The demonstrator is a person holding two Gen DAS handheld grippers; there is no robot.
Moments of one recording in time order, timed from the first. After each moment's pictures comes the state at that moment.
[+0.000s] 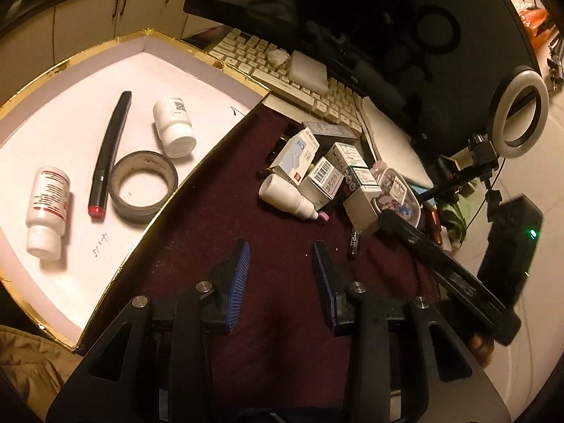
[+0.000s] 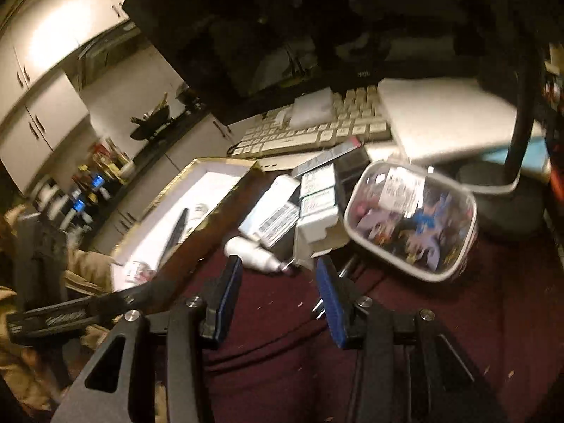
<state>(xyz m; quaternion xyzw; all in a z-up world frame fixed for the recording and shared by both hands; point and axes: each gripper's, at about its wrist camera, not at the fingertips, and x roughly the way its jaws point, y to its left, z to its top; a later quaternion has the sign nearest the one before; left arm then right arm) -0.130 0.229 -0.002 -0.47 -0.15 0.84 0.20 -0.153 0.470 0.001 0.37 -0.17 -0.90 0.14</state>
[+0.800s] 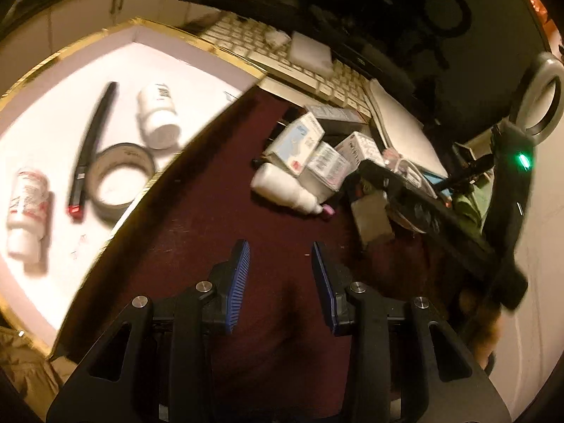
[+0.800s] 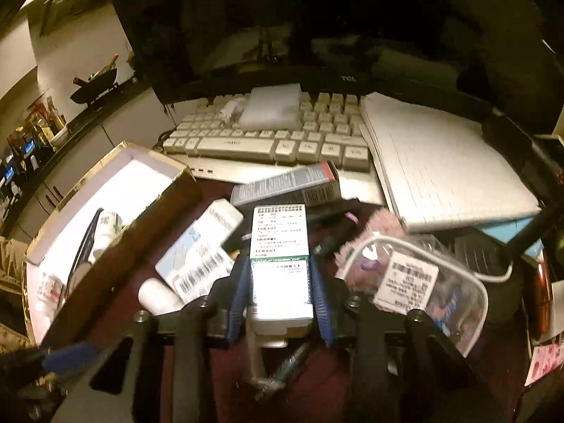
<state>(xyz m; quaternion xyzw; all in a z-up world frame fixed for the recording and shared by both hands) -0.149 0.254 -0.018 -0.51 -0.13 0.83 0.19 -0.204 0.455 -0.007 0.40 -0.08 -0.91 0.05</state>
